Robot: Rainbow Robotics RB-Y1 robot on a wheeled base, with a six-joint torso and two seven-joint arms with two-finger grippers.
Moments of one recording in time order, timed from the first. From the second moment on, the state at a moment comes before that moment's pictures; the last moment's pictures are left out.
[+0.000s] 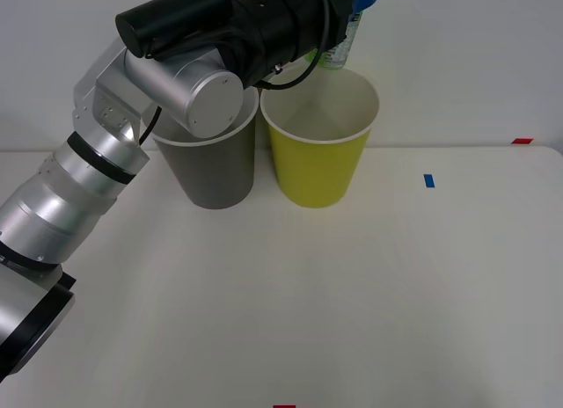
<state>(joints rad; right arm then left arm) 1.24 -0.07 0.01 -1.94 0.35 -0.75 1.05 -0.95 0.40 -0.48 -1.52 0.72 0.37 -1.58</state>
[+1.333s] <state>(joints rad) 1.24 -0.07 0.01 -1.94 0.35 -0.75 1.05 -0.97 0.41 -0.49 -1.45 0.71 0.35 -1.47</state>
